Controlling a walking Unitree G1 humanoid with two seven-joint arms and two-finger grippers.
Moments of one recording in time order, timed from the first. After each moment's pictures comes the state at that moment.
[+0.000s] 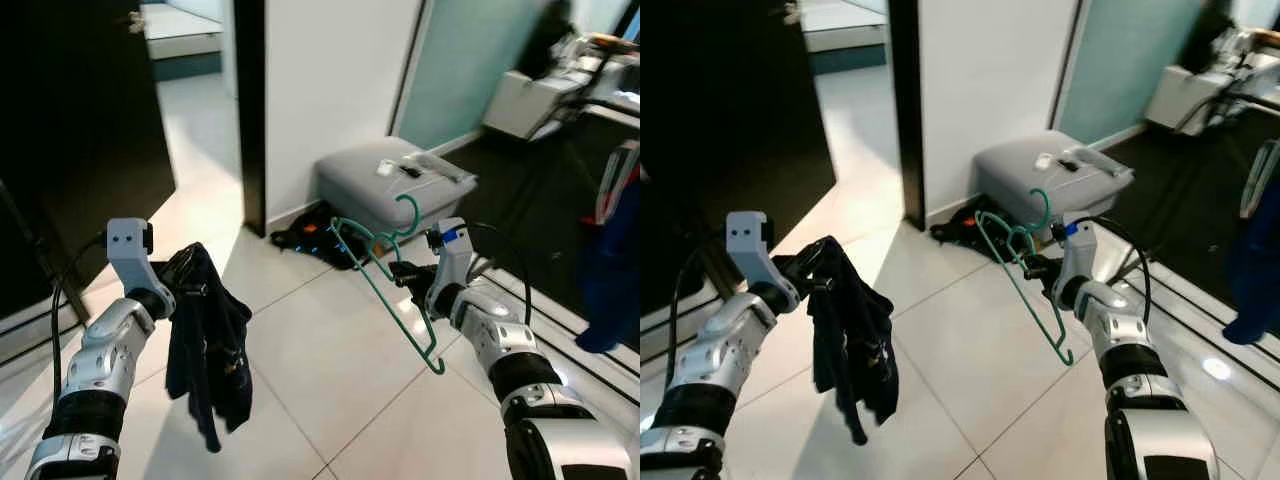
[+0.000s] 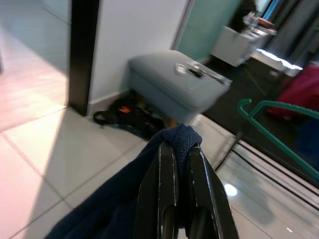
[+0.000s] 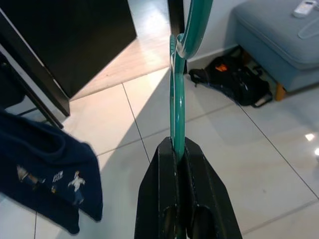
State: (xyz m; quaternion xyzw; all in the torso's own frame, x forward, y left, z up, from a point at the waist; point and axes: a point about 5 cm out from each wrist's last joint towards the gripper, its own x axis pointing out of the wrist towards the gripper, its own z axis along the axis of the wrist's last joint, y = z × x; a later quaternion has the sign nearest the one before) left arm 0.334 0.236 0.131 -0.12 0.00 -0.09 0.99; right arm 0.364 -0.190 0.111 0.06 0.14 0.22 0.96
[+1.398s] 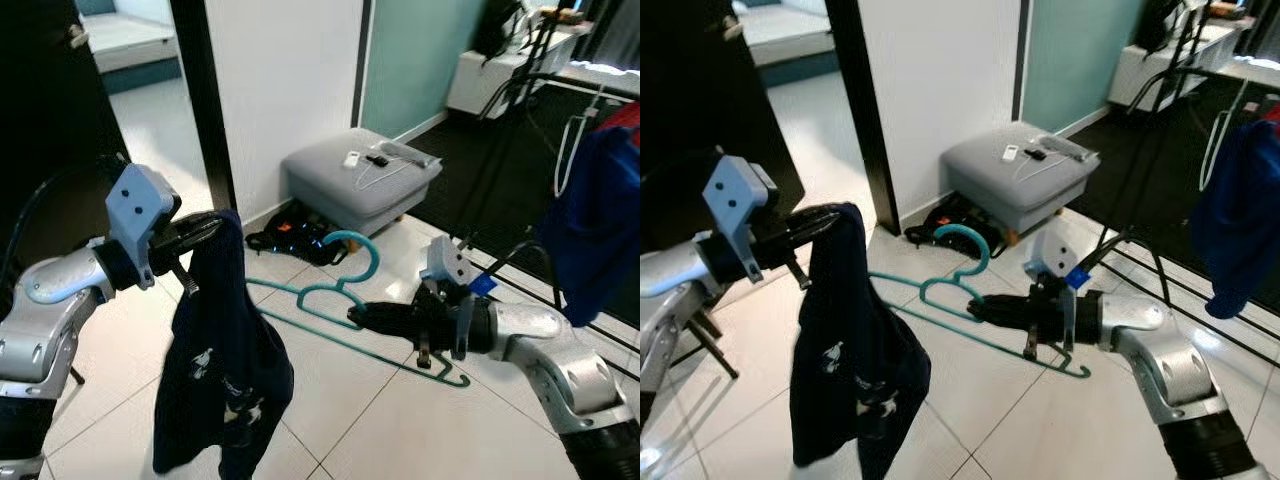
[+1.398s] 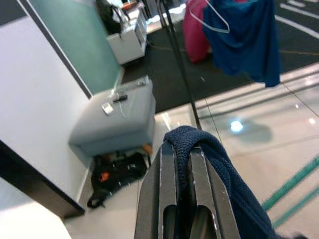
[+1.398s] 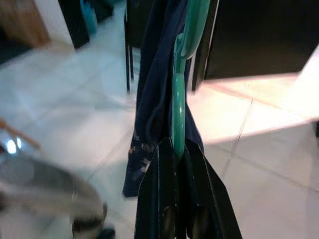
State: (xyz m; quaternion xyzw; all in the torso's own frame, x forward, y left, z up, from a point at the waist) left arm 0.288 0.211 0.241 0.20 -0.11 -0.36 0.91; right arm 0.268 -0.169 0.184 -0.12 0.09 0.59 0.79
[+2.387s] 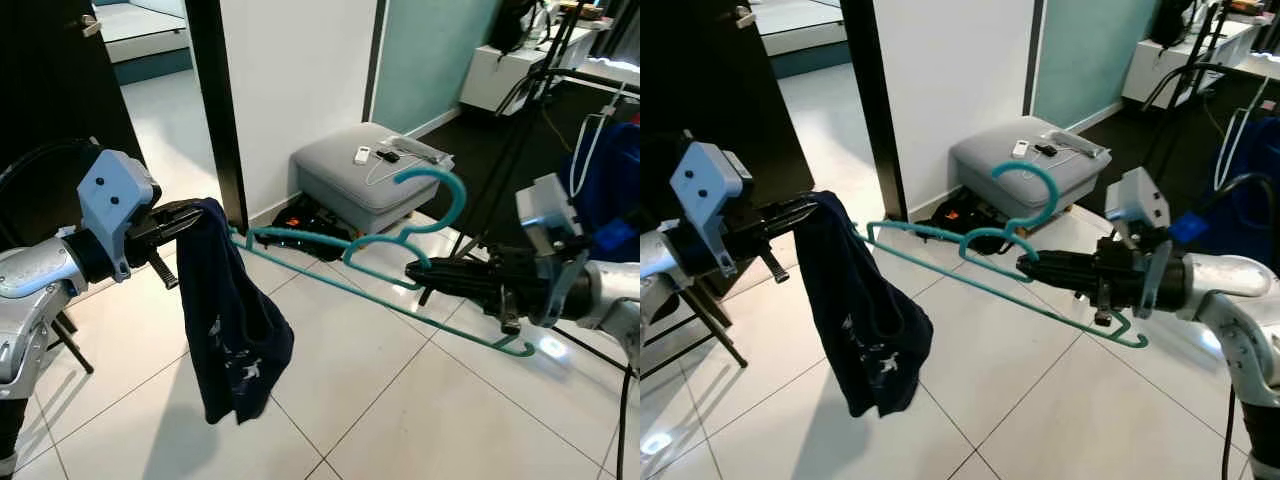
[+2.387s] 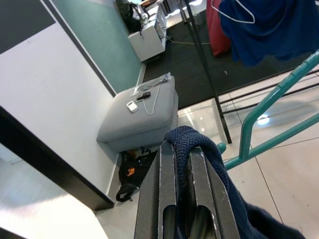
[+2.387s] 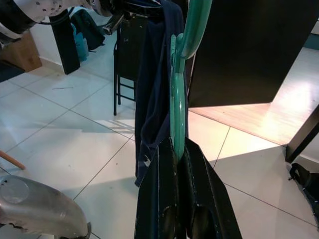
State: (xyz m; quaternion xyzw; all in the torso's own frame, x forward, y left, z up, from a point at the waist) left arm 0.286 0.220 0.265 0.23 -0.14 -0.33 0.91; right arm 0.260 -0.206 0.257 -0.10 0.01 0.58 0.81
